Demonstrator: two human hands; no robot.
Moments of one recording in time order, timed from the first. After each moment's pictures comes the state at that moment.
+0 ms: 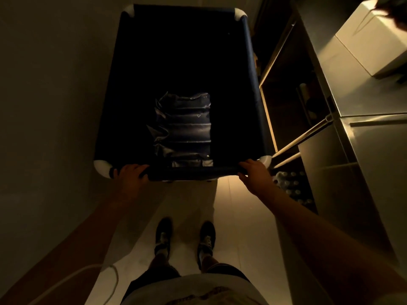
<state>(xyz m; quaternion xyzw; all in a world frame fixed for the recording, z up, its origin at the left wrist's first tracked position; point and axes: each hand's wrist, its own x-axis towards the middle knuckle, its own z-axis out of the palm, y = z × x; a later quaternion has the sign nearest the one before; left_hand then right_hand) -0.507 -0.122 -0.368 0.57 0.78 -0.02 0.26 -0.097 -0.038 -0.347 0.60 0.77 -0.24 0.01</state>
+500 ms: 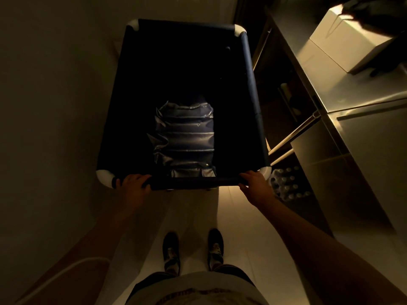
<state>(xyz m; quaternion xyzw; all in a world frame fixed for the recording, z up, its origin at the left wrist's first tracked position) -0.553 -0.091 -0.376 0.61 0.75 -0.03 0.25 -0.140 -0.068 -0.341 0.66 0.71 -0.25 -0.01</state>
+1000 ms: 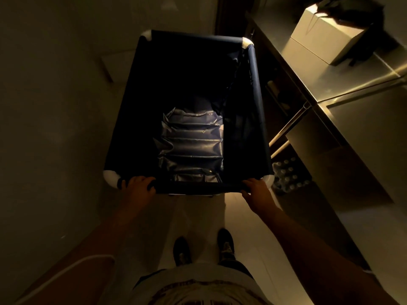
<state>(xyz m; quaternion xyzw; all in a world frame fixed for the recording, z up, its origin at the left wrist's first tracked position) -0.587 -0.075 -0.361 0.67 0.69 -0.08 0.27 -0.184 -0.127 -0.338 0.71 0.66 -0.24 -0.06</state>
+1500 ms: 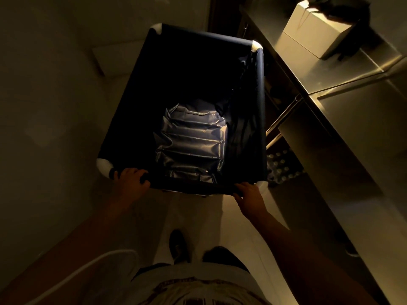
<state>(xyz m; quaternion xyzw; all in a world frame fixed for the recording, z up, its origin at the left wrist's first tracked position) -0.610 -0.095 -0.358 0.67 0.69 -0.08 0.27 -0.217 -0.189 -0.344 0.73 0.63 -0.25 -0.06</state>
